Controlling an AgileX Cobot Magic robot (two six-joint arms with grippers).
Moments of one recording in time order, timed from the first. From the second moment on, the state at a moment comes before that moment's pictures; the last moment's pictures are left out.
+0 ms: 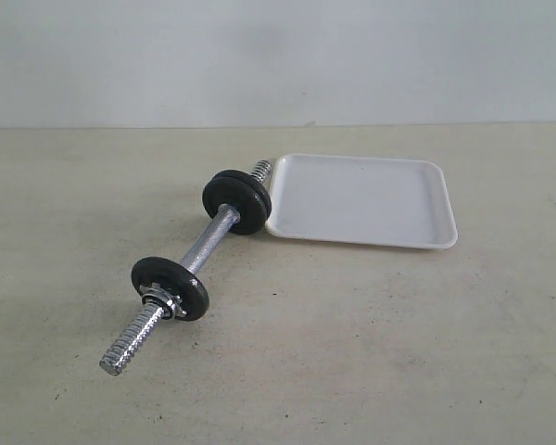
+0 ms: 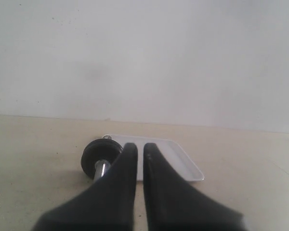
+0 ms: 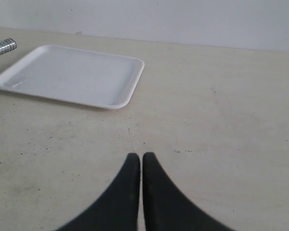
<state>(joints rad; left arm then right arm) 0.09 0.00 -0.21 -1.15 0.59 0.77 0.10 0.00 0.00 -0.05 0.37 -0.01</state>
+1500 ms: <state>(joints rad) 0.09 0.00 -0.17 -0.11 0.12 -0.01 0.10 0.00 0.00 -0.05 0.37 -0.01</state>
